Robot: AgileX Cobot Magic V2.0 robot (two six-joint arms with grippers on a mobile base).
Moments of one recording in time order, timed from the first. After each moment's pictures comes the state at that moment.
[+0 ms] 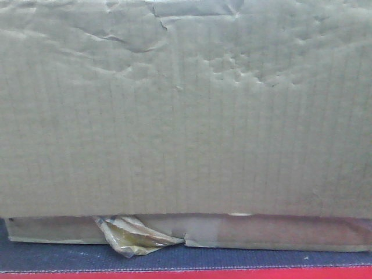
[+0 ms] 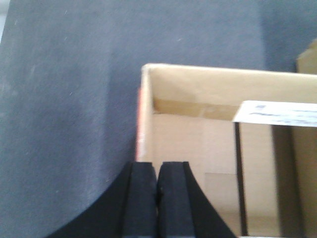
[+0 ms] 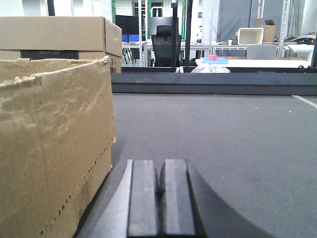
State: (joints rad) left arm 0.36 1.29 -1.27 -0.19 1.06 0.31; right arm -0.03 0.00 0.00 0.08 0.01 -0.03
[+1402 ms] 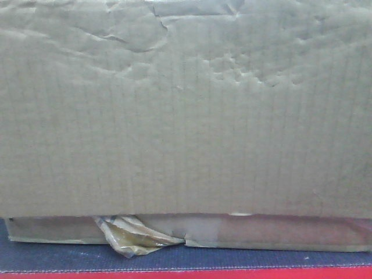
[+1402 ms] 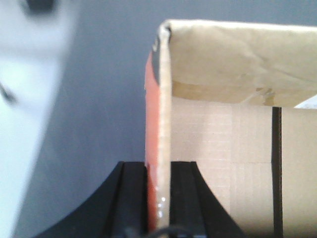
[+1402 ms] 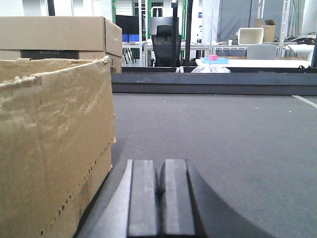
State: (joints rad) left arm 0.34 1.48 -1.72 -0.11 1.10 0.14; right arm -0.03 0.00 0.00 0.08 0.01 -0.03
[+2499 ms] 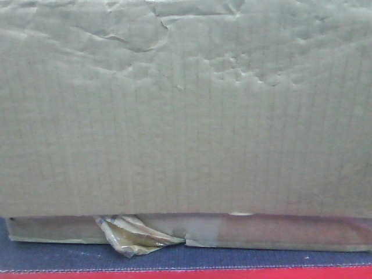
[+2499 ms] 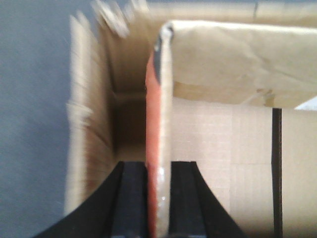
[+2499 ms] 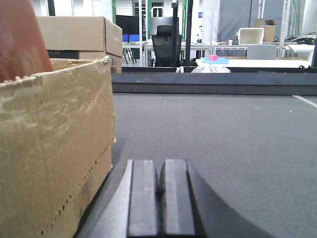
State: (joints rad) left arm -0.60 1.63 -1.75 0.32 1.18 -0.60; right arm -0.03 0.00 0.00 0.08 0.01 -0.03
